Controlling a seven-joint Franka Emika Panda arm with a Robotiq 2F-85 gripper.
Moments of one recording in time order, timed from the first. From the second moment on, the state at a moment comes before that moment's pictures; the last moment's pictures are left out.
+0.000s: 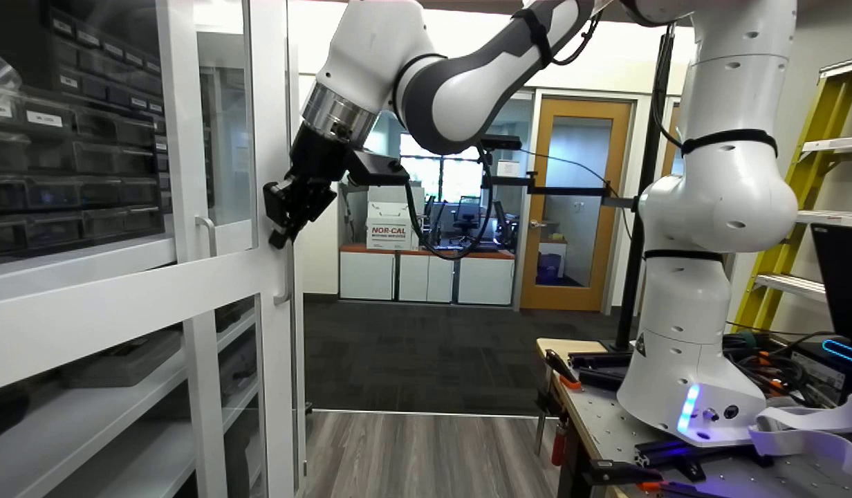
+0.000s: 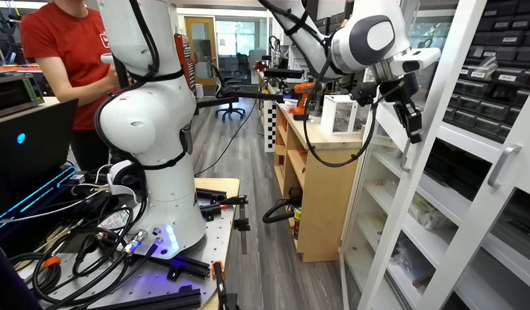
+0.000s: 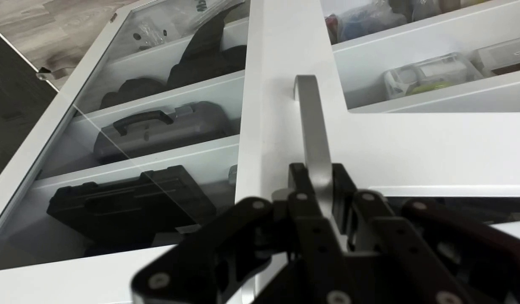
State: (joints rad) arm -0.07 -0.03 0.18 -2.29 -0.44 2.73 0.72
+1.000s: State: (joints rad) arm 0.01 0.22 0.06 -1.95 -0.31 2.64 0.39
